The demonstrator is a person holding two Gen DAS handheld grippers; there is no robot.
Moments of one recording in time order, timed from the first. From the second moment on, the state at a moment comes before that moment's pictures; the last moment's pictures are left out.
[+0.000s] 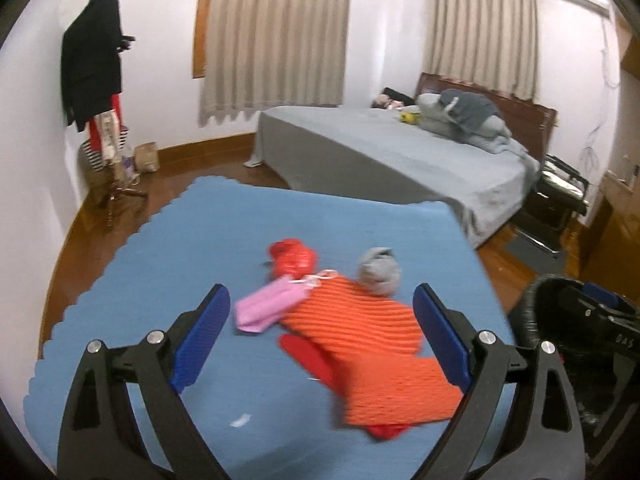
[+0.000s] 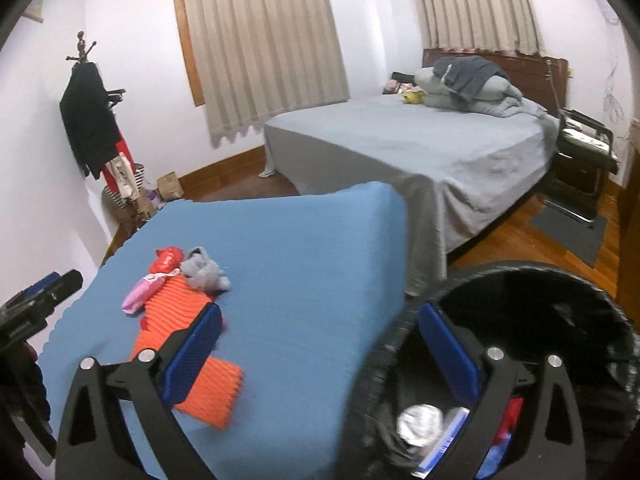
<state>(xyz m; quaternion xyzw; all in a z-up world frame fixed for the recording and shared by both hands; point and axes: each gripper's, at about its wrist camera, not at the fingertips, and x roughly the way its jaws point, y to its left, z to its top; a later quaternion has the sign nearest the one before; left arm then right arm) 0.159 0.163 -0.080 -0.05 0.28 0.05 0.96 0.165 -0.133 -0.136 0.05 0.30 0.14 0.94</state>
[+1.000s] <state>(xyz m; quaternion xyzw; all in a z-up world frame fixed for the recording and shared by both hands) 0.238 0.251 -0.171 -0.11 0.39 0.08 0.91 0.233 -0.029 -0.175 0.01 0.33 0.16 0.93</state>
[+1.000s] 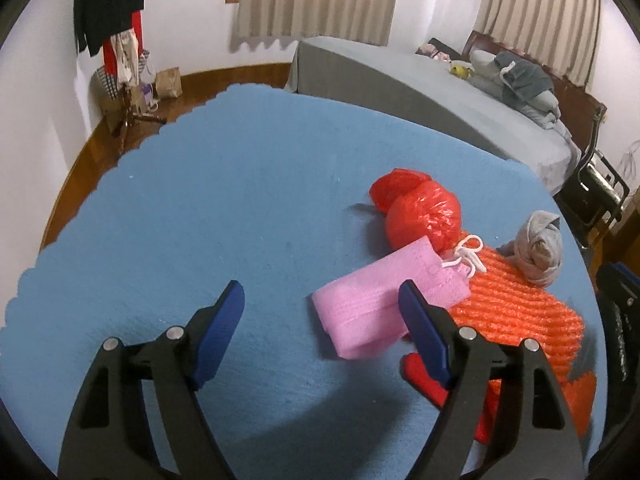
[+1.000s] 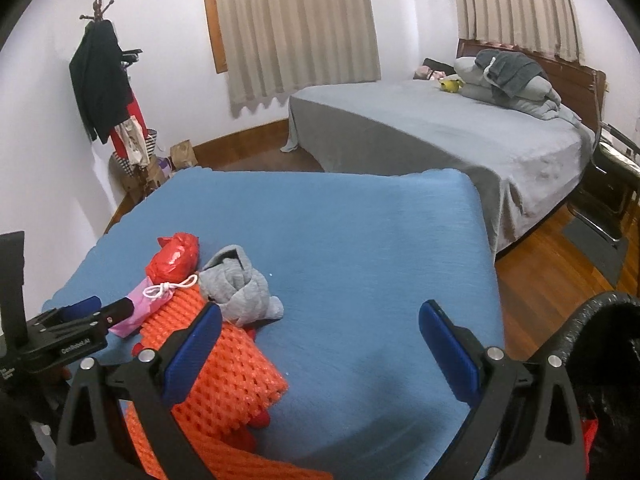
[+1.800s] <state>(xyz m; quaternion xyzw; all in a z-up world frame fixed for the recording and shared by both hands) 0.249 0.232 -0.180 -0.10 0.41 0.04 0.90 0.235 -0.005 -0.174 0.00 0.33 0.18 0.93</state>
